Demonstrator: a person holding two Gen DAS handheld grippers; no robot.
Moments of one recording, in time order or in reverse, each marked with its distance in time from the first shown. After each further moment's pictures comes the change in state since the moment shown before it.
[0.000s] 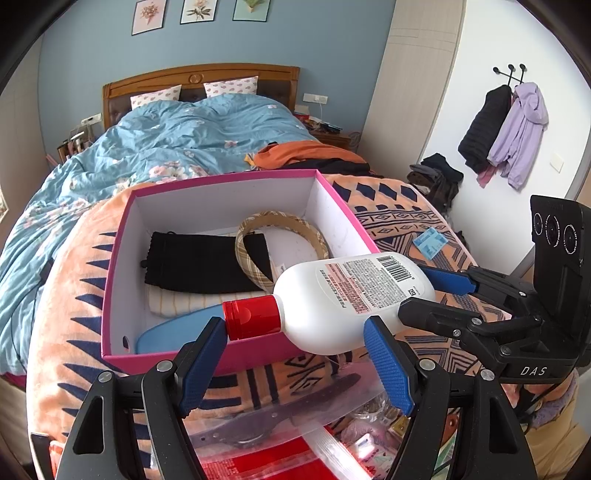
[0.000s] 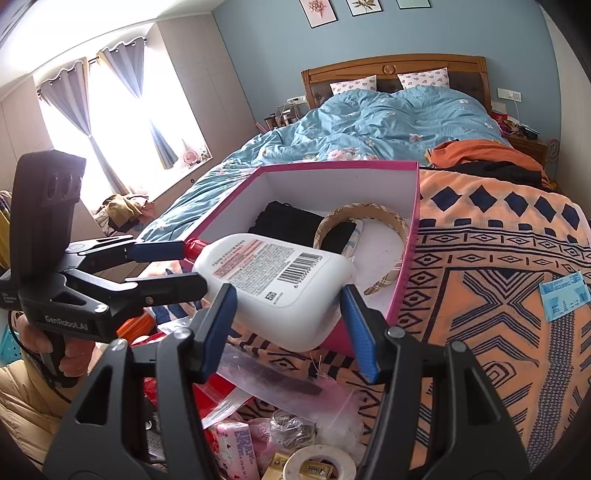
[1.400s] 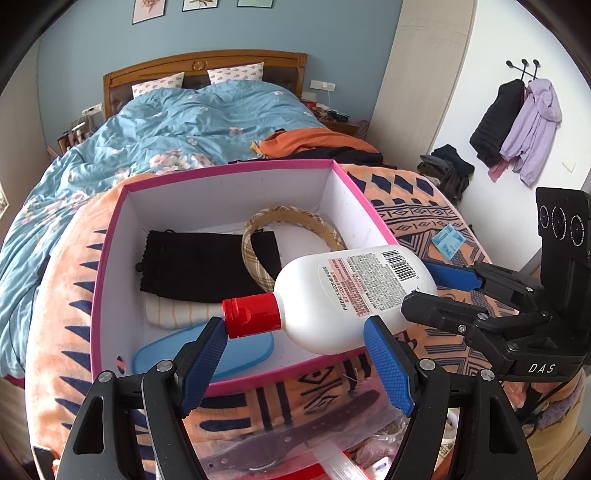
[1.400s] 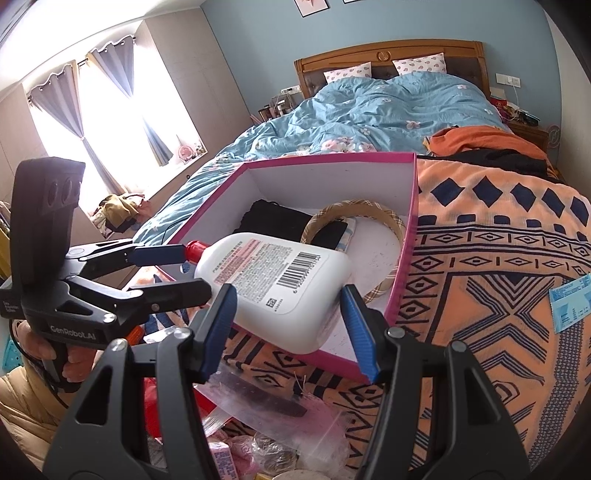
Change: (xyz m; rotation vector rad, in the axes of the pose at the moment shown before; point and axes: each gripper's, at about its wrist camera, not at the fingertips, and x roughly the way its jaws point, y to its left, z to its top) left arm 0.033 0.012 0.017 -0.015 0.057 0.022; right arm 0.029 -0.025 0.017 0.037 0.045 0.007
